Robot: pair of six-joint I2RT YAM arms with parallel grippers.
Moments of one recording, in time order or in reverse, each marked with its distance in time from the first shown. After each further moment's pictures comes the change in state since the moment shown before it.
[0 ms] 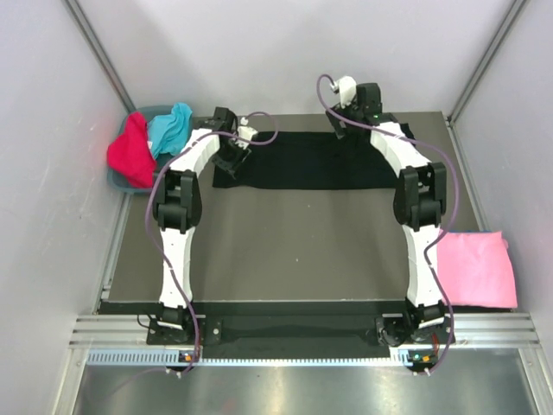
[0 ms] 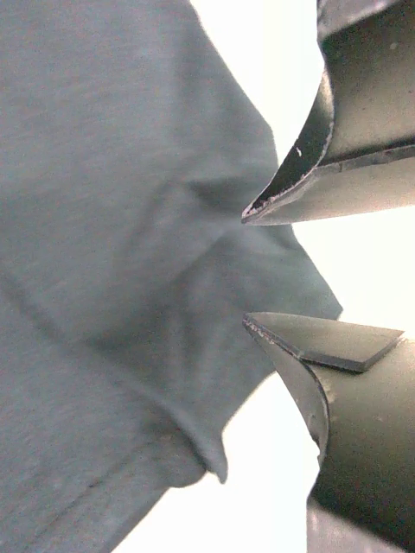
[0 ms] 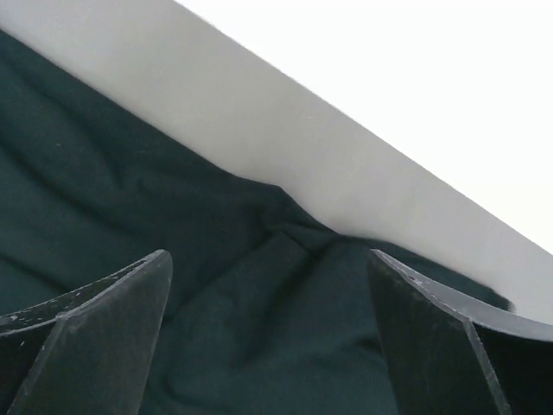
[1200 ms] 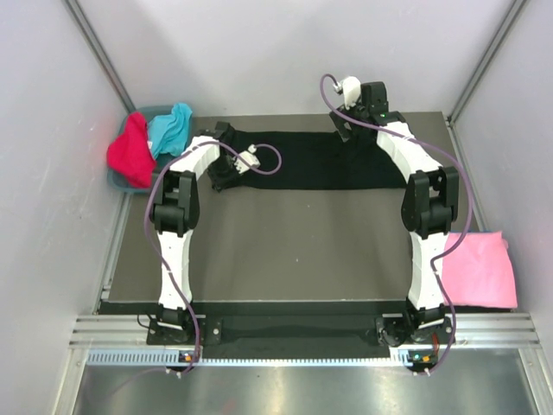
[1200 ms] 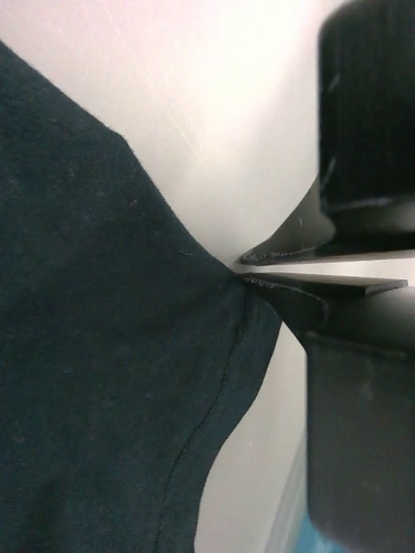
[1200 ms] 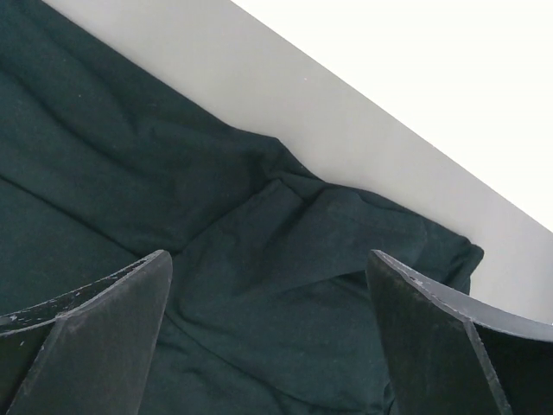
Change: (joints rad) left arm 0.006 -0.065 -0.173 -0.123 -0.097 0.445; right arm 0.009 -0.167 -0.129 -0.081 0.031 -0.014
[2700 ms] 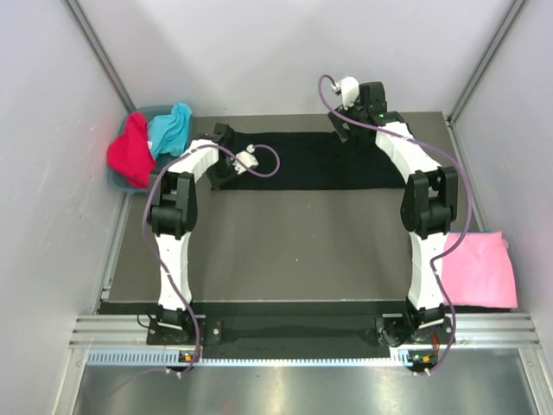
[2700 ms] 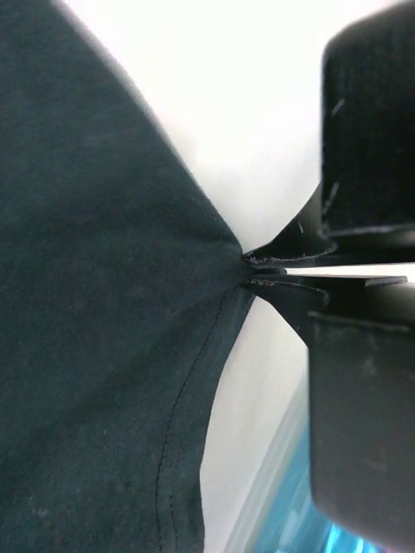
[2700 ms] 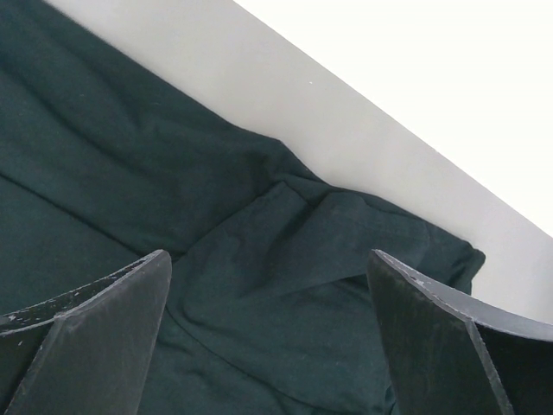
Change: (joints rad) left arm -0.004 -0.035 -0.068 0.114 -0.071 0.000; right arm 0.008 0.000 0.002 -0.001 -0.005 -0.008
